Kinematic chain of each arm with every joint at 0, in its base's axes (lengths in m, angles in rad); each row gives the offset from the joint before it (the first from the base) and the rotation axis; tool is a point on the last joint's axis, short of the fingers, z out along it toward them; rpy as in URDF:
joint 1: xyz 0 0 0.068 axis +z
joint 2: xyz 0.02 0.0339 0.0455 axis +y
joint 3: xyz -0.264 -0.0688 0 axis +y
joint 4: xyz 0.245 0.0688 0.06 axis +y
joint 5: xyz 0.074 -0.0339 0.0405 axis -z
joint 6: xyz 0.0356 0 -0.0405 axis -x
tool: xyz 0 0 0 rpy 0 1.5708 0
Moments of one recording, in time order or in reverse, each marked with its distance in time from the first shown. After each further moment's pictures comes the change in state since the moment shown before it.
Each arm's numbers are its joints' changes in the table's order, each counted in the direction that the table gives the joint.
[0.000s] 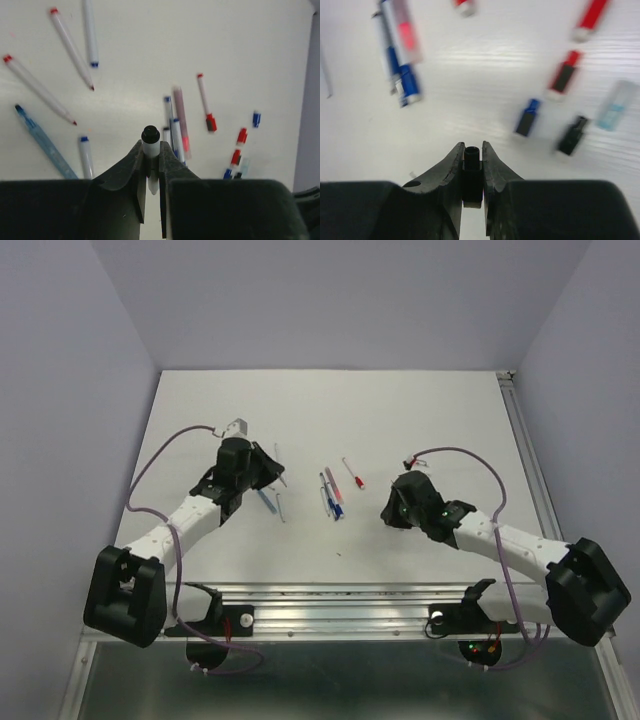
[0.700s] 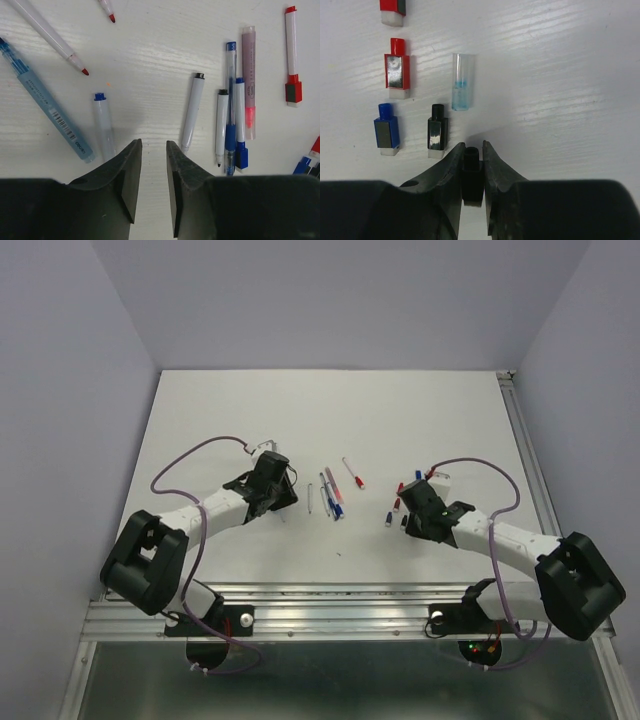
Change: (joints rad) left arm -0.268 0.186 0.019 0.169 -0.216 -0.003; right arm -0.113 0.020 0.040 0.247 0.350 -0.083
